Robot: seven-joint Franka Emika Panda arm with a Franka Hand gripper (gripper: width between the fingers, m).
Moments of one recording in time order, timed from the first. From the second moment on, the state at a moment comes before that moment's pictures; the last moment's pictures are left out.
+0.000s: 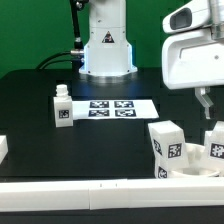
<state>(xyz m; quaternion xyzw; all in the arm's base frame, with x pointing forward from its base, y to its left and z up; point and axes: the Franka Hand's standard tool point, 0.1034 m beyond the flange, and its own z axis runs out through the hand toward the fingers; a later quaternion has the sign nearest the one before) 0.639 0.137 0.104 -0.96 0.26 -0.11 0.08</state>
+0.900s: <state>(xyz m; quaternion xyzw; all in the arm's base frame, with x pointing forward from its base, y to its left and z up) 0.637 0.132 0.102 -0.97 -0.24 -0.08 -0.03</state>
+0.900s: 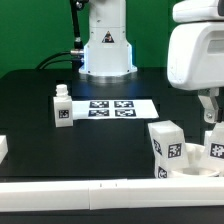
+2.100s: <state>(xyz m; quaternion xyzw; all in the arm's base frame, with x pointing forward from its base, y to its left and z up) 0.635 0.117 0.071 -0.96 -0.26 -0.04 -0.08</state>
